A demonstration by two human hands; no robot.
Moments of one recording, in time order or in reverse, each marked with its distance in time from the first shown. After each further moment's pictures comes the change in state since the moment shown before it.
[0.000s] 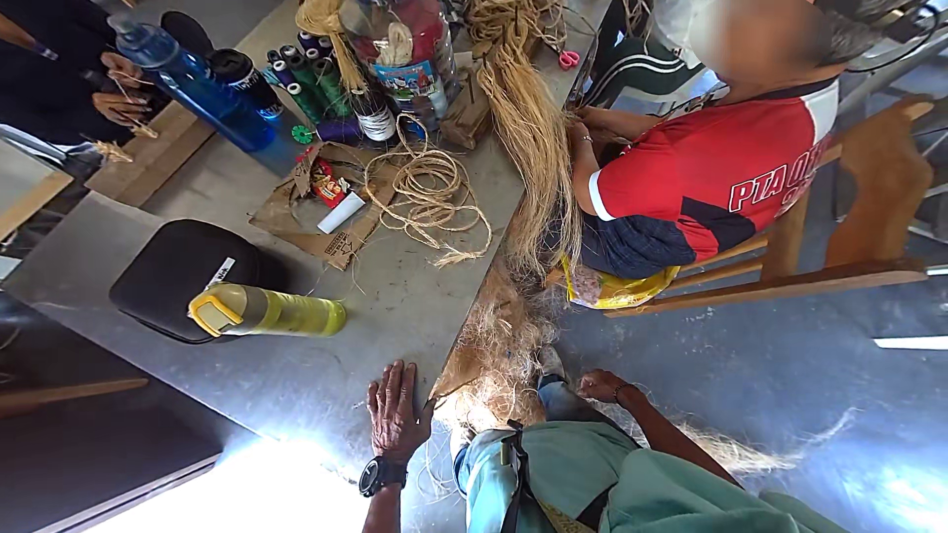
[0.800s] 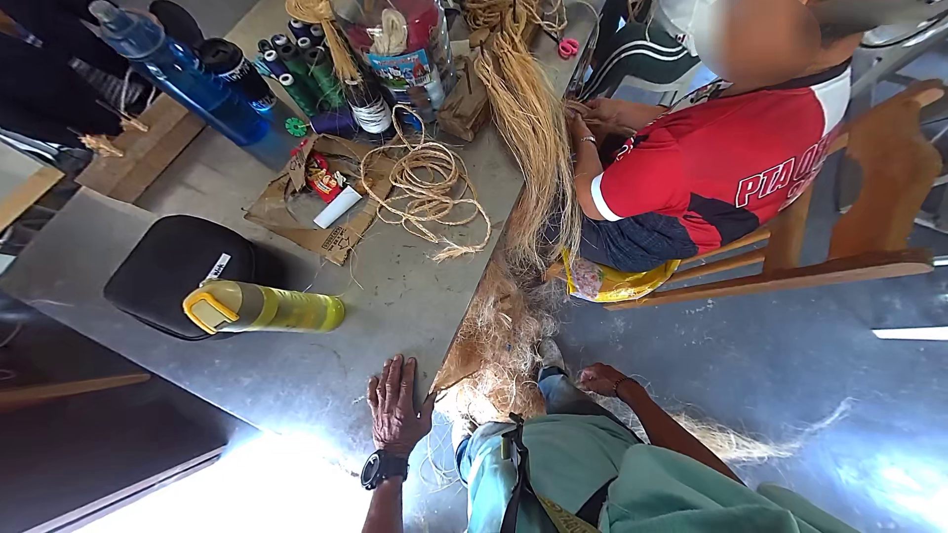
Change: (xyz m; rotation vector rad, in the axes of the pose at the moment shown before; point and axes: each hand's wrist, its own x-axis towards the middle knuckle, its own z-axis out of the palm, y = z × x) left_hand -0.001 0.000 0.000 0.020 -0.006 -0.006; right_hand -0.008 -0.005 -0.001 0.012 -0.009 -0.010
